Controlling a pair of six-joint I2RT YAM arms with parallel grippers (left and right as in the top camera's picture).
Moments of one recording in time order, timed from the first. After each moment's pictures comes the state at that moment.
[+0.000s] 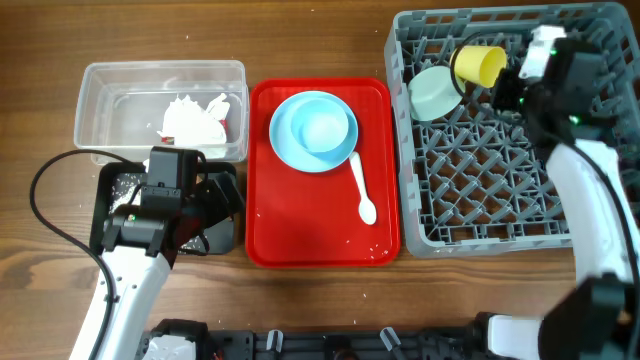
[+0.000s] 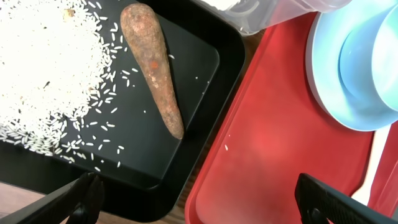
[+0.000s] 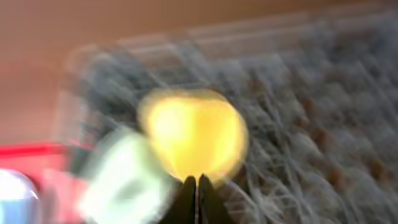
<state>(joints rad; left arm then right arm) -0.13 1.08 0.82 -0.89 0.01 -0.63 -0.14 1.51 1.17 -0.28 -0.17 0.00</state>
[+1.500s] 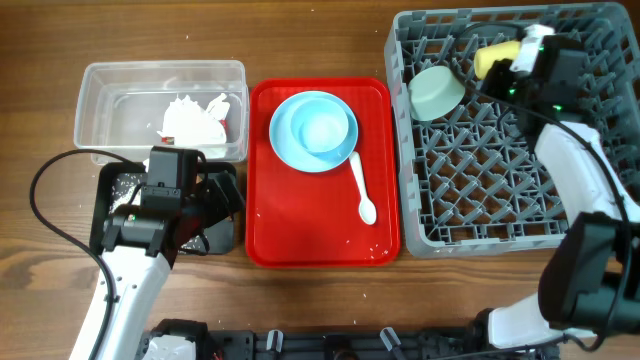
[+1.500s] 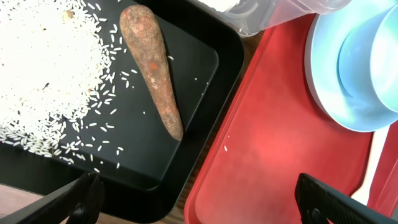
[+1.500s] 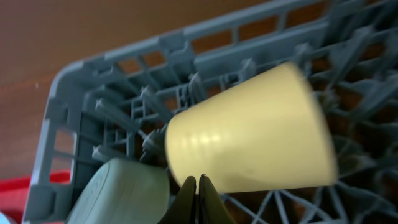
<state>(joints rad) -0.13 1.08 0.82 -0.89 0.01 -0.63 -0.17 1.70 1.17 -0.13 -0.17 0.14</state>
